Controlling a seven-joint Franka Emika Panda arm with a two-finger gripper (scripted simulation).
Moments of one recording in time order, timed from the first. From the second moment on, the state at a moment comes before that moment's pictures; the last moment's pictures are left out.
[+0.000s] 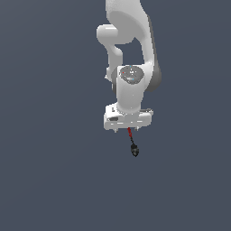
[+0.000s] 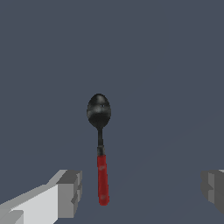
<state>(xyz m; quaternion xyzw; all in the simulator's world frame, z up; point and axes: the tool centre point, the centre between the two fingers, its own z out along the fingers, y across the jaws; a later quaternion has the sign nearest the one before) 0.014 0.051 0.137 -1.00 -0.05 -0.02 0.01</state>
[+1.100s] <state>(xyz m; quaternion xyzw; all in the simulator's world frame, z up) -0.002 0.085 0.047 -0.99 -0.11 0.00 0.00</state>
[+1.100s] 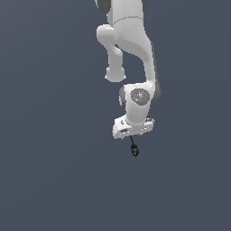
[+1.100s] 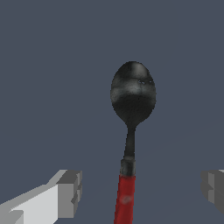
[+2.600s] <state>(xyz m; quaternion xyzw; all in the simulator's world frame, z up) -0.007 0.085 0.023 -0.99 -0.12 0.00 0.00</state>
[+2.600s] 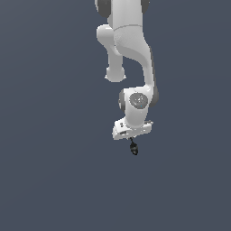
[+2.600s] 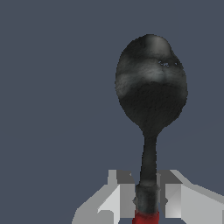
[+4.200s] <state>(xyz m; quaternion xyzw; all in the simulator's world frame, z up) -0.083 0.050 0.310 -0.99 -0.12 0.00 0.00</state>
